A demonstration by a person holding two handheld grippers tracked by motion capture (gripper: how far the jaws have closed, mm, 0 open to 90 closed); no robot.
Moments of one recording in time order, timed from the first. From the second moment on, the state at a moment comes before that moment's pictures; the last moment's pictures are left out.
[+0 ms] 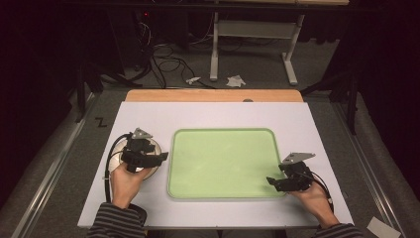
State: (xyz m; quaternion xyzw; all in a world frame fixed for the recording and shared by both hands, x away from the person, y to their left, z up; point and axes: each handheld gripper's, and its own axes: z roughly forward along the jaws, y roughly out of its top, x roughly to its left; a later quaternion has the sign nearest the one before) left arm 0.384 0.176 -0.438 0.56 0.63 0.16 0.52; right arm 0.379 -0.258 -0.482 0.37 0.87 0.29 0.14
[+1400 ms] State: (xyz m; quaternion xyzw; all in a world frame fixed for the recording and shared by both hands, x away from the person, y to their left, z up) left arm 0.391 0.228 -0.441 0.51 0.67 0.20 0.49; right arm 0.379 -0.258 -0.482 0.37 0.88 0.28 0.13
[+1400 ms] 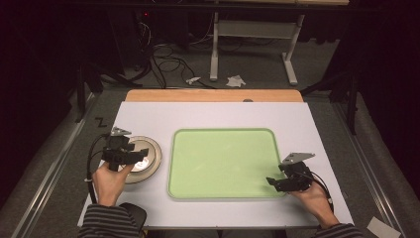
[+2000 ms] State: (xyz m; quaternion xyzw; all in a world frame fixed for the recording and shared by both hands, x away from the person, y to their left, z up) left arm 0.393 0.258 -0.445 0.48 0.70 0.22 0.48; right arm 0.379 -0.257 -0.483 0.37 0.88 0.28 0.13
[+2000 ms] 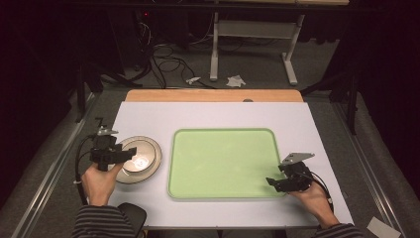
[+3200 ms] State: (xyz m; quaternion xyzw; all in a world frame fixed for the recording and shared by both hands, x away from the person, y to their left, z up) left arm 0.416 0.261 -0.485 0.49 0.76 0.17 0.40; right arm 0.379 -0.257 -0.483 0.37 0.87 0.28 0.13
